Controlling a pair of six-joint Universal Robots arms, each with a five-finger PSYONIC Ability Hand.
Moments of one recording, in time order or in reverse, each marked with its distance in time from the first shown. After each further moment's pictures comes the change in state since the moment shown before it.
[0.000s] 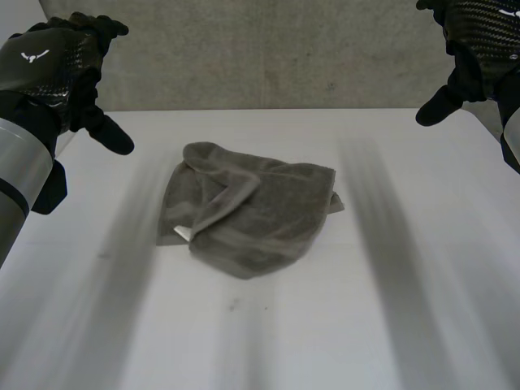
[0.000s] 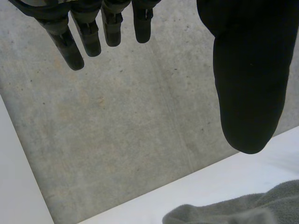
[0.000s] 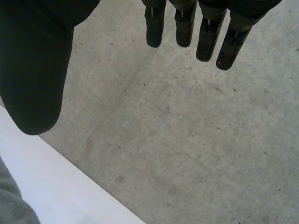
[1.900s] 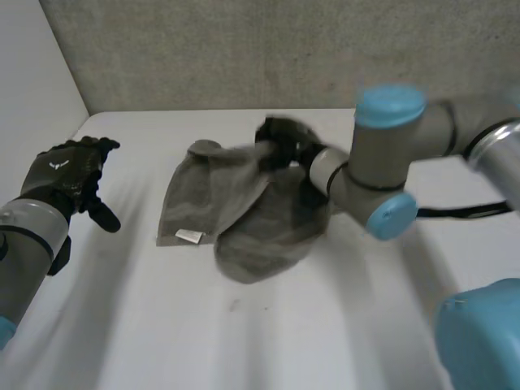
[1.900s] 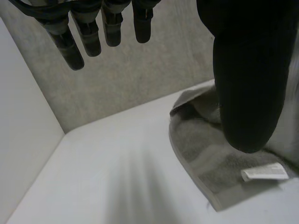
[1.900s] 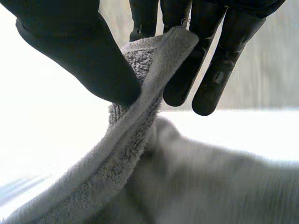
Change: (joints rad) left arm 0.225 -0.150 -0.277 0.143 0.114 0.011; right arm 0.165 1.077 -0.973 0.217 -0.307 0.660; left_hand 0.000 0.000 0.000 0.000 0.000; right_hand 0.767 0.930 0.966 0.953 0.915
